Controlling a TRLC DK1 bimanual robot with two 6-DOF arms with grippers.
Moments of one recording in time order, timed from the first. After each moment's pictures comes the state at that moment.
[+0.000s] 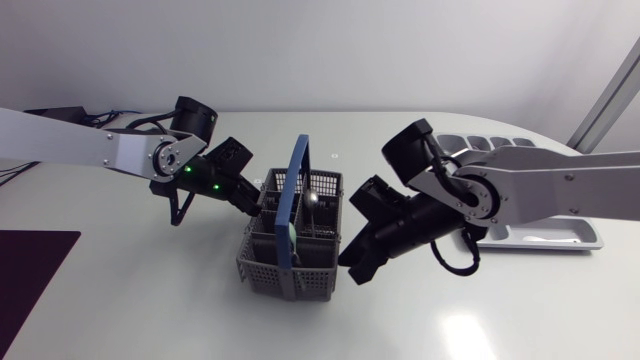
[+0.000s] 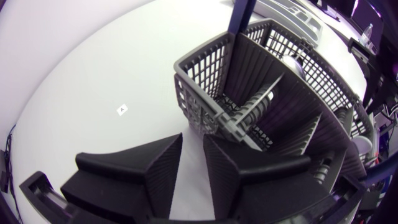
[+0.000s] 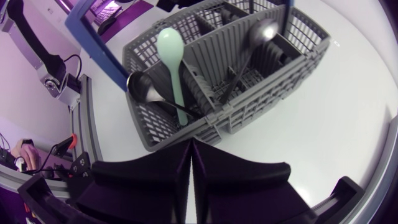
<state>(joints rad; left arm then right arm) -0.28 1.84 1.08 -0.20 0.30 0.43 0.58 1.57 0.89 -0.43 -0.48 -0.21</state>
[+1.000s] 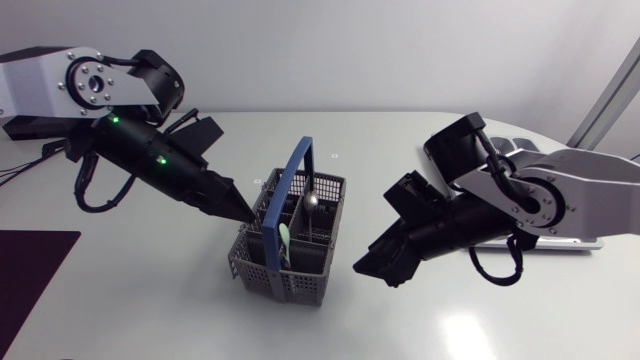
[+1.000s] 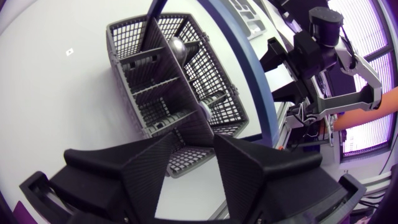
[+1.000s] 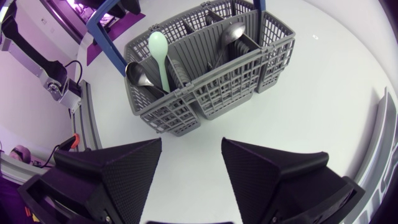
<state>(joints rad) -0.28 1.59 1.24 -1.00 0.60 0.30 0.48 1.39 0.81 -0.48 -0.47 -0.21</state>
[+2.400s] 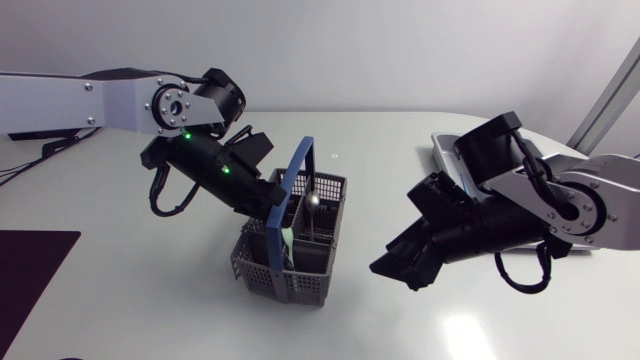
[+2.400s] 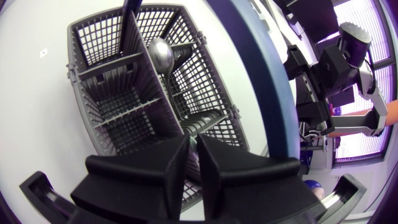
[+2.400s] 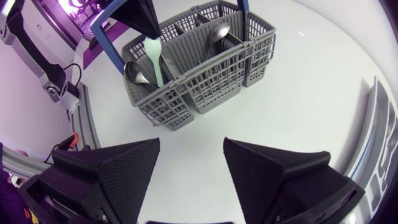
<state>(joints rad) -0.43 1.75 1.29 -0.84 0.58 0.10 0.42 1.29 0.76 -0.52 -0.47 -0.23</state>
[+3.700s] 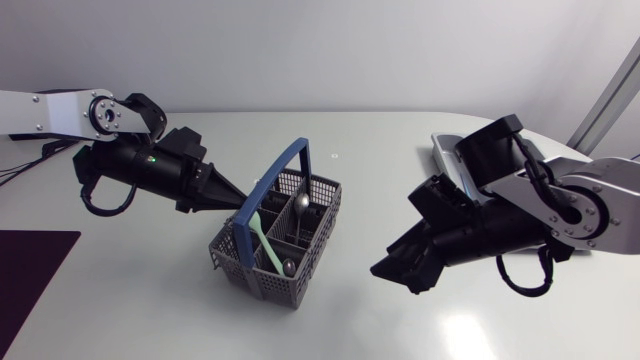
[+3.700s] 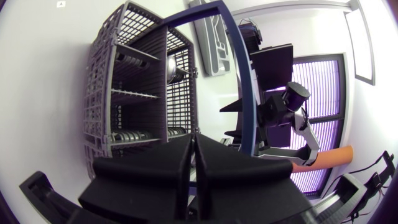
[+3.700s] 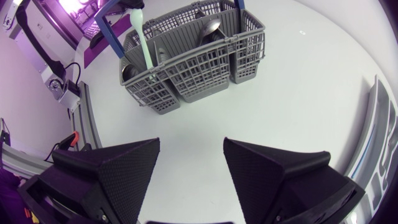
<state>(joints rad) -0.08 1.74 1.19 -0.94 1.06 0.14 0.43 1.28 0.75 -0.52 -0.47 -0.23</state>
